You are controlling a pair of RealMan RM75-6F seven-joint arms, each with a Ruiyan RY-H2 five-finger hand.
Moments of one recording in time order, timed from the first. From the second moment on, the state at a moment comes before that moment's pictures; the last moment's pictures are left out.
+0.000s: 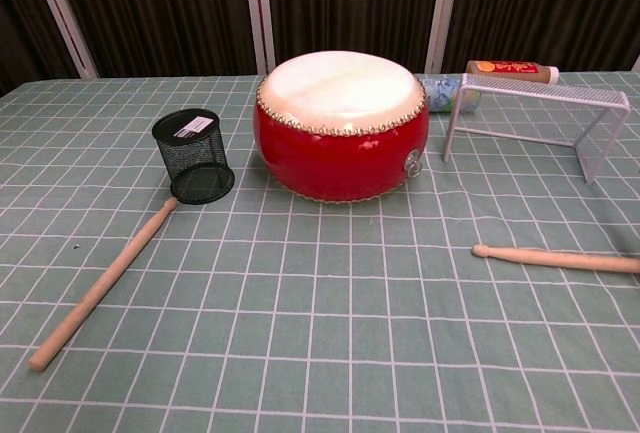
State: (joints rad) left arm -0.12 -1.09 -0.02 -1.69 1.43 1.39 0.03; right arm 0.41 -1.35 0.01 -1.68 -0.98 1.29 -0.63
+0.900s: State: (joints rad) left arm -0.12 -1.12 -0.02 -1.62 1.51 1.45 0.03; right arm 0.15 -1.16 -0.01 -1.59 -1.44 1.77 -0.14
